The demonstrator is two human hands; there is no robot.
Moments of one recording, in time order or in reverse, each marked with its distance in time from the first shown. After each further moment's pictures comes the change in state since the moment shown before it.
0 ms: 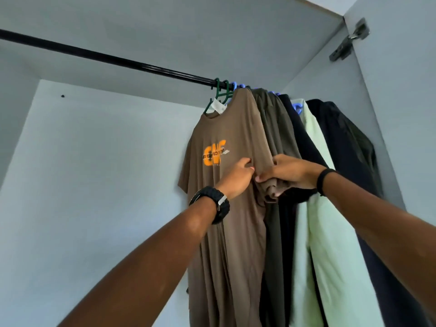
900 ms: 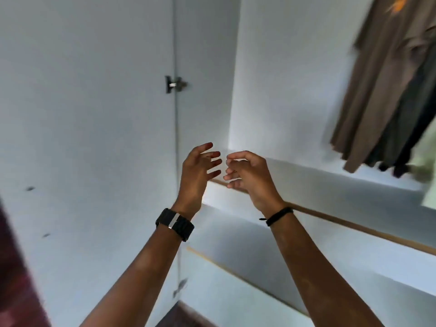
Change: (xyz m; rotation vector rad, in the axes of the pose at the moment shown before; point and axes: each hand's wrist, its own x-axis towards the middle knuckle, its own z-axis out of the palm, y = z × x) left_hand -0.594 0.151 -0.022 -0.113 0.958 -0.515; right_hand -0.452 -0.096 0.267 0.965 -0.587 0.031
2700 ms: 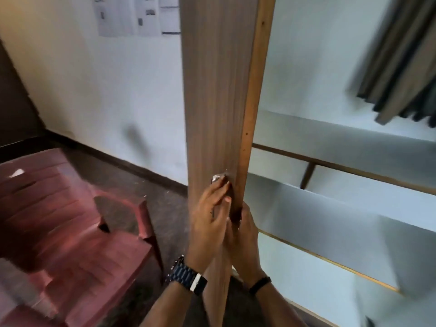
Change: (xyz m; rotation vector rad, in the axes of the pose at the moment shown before) left_hand -0.106 -0.091 -0.119 0.345 -0.061 0.078; right_hand -0.126 0.178 0.128 -0.272 0.202 -0.006
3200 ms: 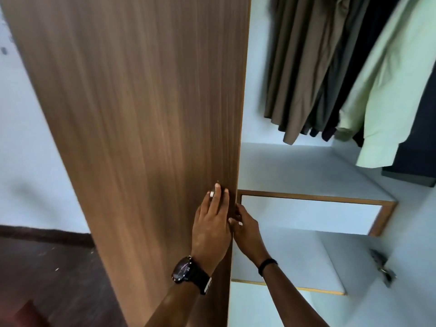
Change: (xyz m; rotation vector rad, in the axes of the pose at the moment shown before) left_hand 0.129 -0.053 0.227 0.790 -0.286 0.490; right_hand 0.183 0.093 -0.189 -0.164 0.102 0.099
